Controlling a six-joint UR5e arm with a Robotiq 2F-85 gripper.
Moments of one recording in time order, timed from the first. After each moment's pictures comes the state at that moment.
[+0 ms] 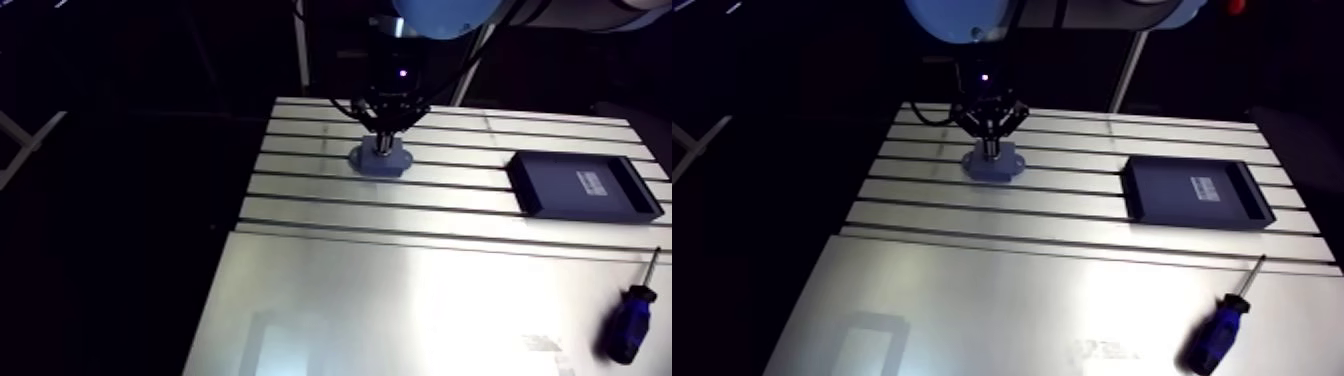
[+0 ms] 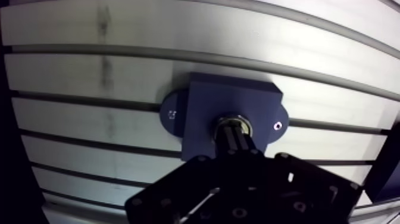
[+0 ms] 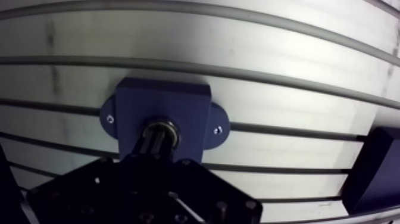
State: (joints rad) arm 0.06 -1.08 1.74 -2.12 -1.58 -1.64
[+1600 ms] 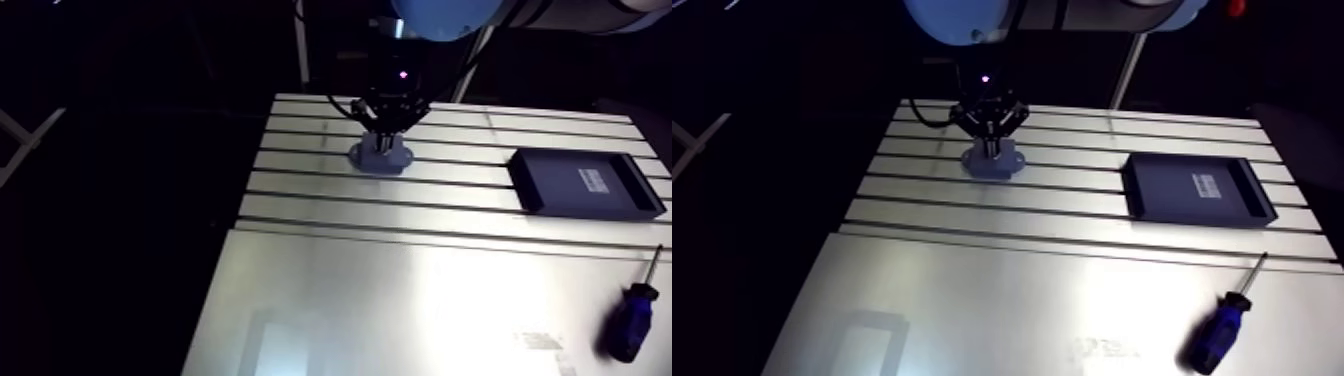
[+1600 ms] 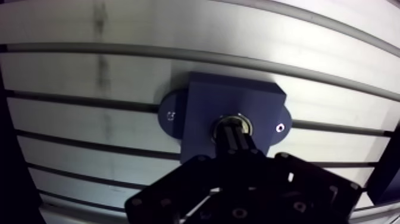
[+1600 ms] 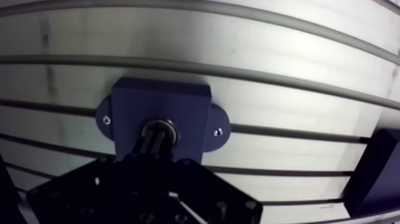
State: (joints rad) arm 0.06 -1.07 1.74 -2.12 -1.58 -1.64
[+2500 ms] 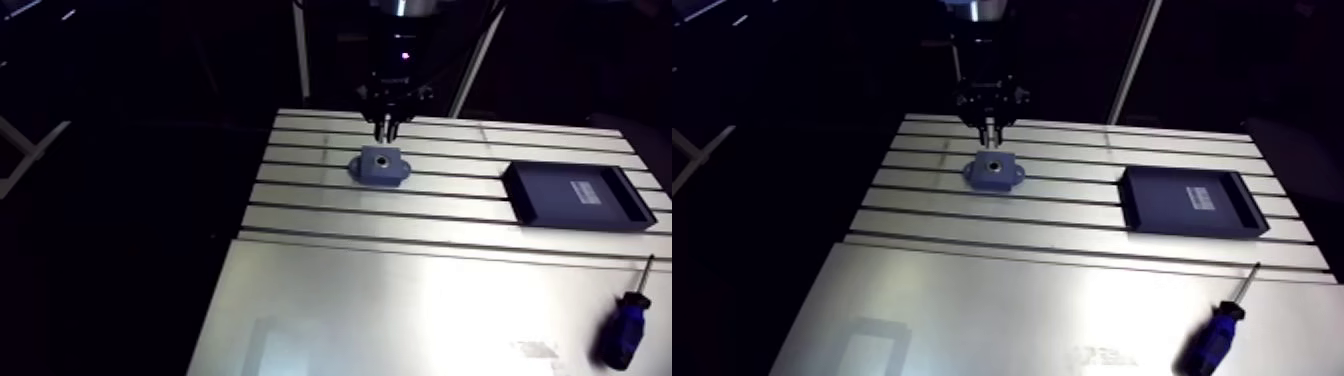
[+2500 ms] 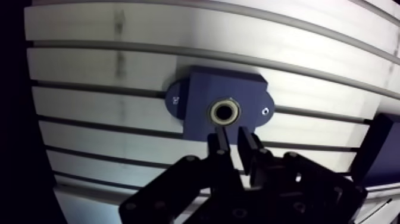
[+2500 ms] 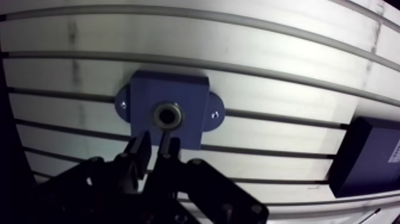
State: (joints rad) arm 0.06 -1.12 1.66 -1.98 -1.58 -1.65
